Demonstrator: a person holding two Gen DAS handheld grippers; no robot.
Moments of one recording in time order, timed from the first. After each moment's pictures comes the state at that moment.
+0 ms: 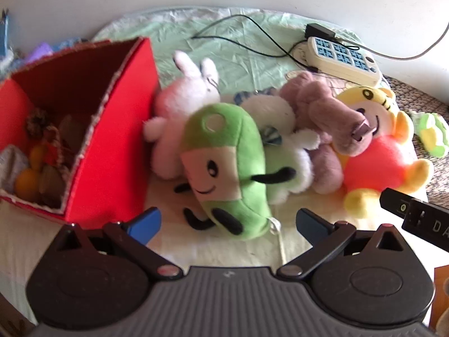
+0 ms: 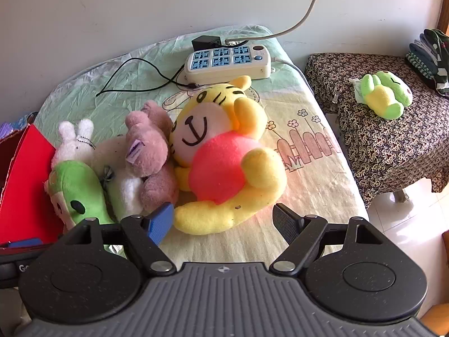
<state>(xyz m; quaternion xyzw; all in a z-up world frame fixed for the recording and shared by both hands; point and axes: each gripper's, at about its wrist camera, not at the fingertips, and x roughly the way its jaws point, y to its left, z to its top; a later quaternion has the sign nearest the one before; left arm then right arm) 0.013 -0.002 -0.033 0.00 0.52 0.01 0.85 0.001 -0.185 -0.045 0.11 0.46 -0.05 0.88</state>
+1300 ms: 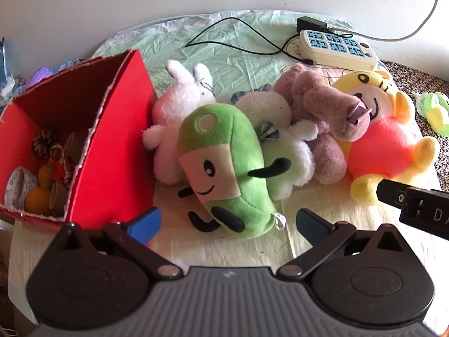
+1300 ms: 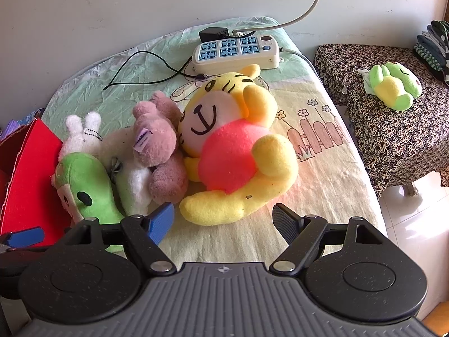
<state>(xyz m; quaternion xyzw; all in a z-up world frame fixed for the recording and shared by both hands) 0.008 -0.013 -0.039 0.05 0.51 0.00 0.86 0.000 -0.185 -0.051 0.12 0.47 -0.03 0.88</state>
